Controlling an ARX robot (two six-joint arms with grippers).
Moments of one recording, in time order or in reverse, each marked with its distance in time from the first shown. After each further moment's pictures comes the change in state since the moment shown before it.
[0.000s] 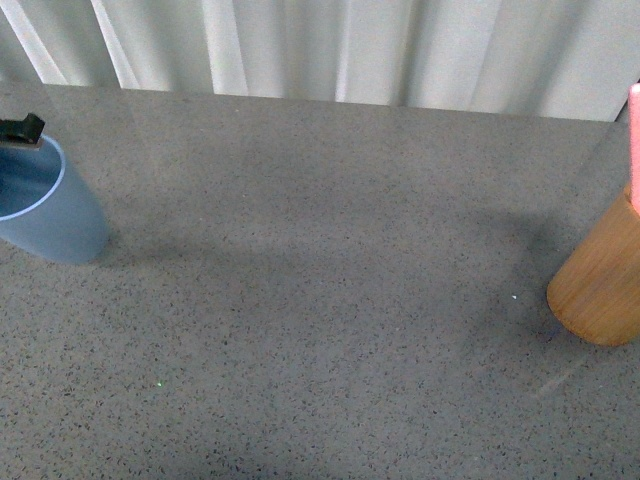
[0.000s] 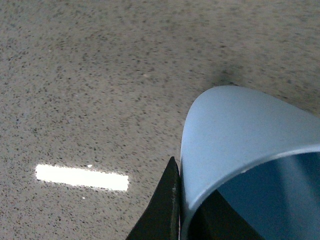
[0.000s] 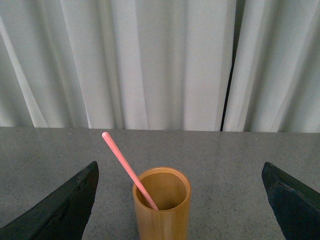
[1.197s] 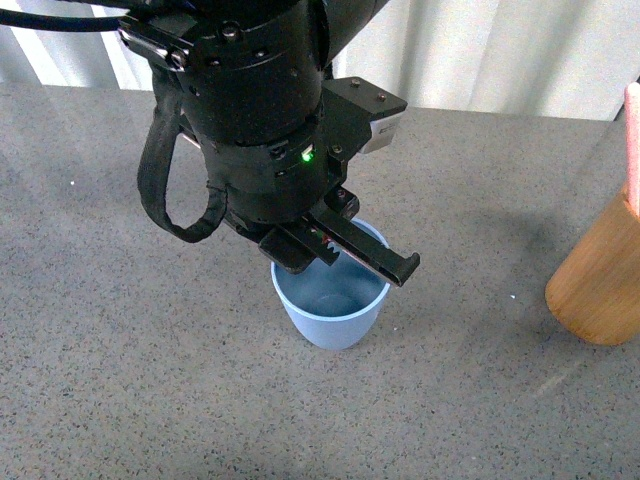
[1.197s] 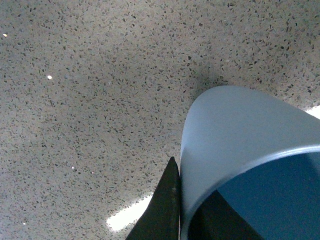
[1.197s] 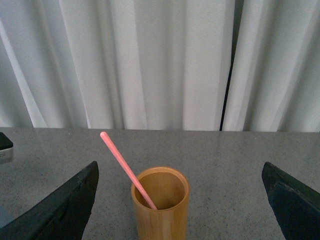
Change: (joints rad) left arm -0.593 0.204 0.194 -0.096 -0.059 0.026; right arm 0.000 0.000 0.000 0.000 0.000 0.000
